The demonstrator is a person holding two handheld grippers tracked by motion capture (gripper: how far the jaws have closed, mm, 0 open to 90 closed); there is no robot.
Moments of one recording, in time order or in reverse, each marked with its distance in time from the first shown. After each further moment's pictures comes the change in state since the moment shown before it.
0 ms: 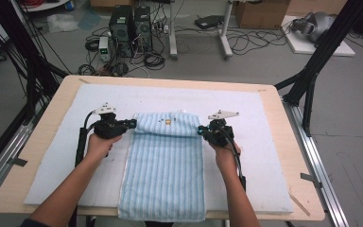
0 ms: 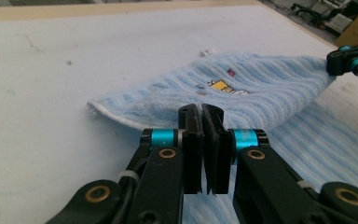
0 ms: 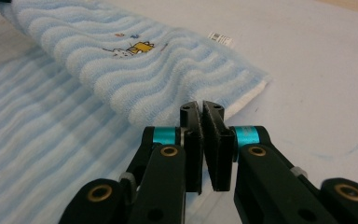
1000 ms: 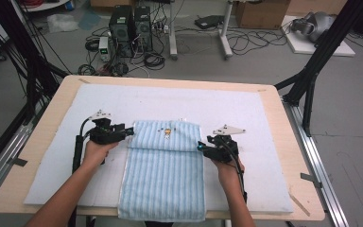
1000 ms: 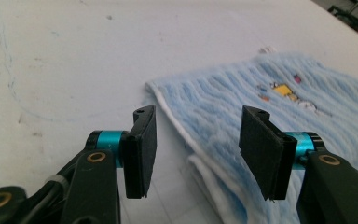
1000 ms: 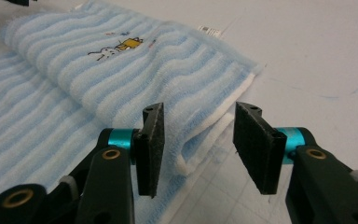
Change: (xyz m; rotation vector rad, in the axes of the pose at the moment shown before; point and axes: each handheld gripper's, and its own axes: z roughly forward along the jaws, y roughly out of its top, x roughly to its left) left arm 0.014 -0.014 0.000 0.007 0.115 -0.127; right arm 0.018 -0.034 -0.024 -0.018 -0.028 0.048
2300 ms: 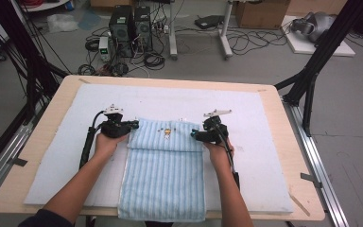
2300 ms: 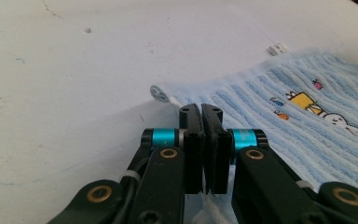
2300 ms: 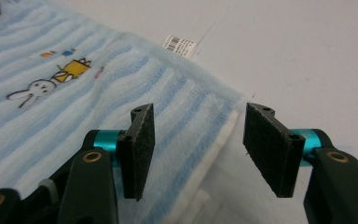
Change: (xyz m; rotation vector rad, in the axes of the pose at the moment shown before) left arm -0.004 0.009 0.033 0.034 -0.013 0.091; right arm -0.022 0.037 0.061 0.114 -0.029 0.040
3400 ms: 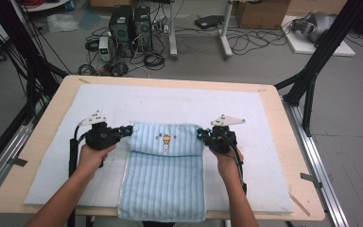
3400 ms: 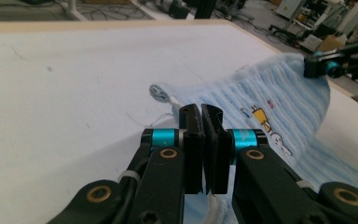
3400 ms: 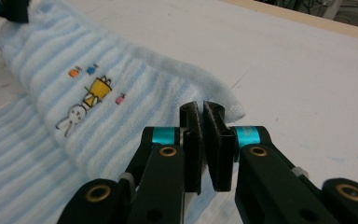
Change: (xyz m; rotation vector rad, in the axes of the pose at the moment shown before) left arm -0.032 -0.017 -0.074 -0.136 -0.170 0.020; right arm 0.025 -0.016 -0.069 -0.181 0.107 -0.104
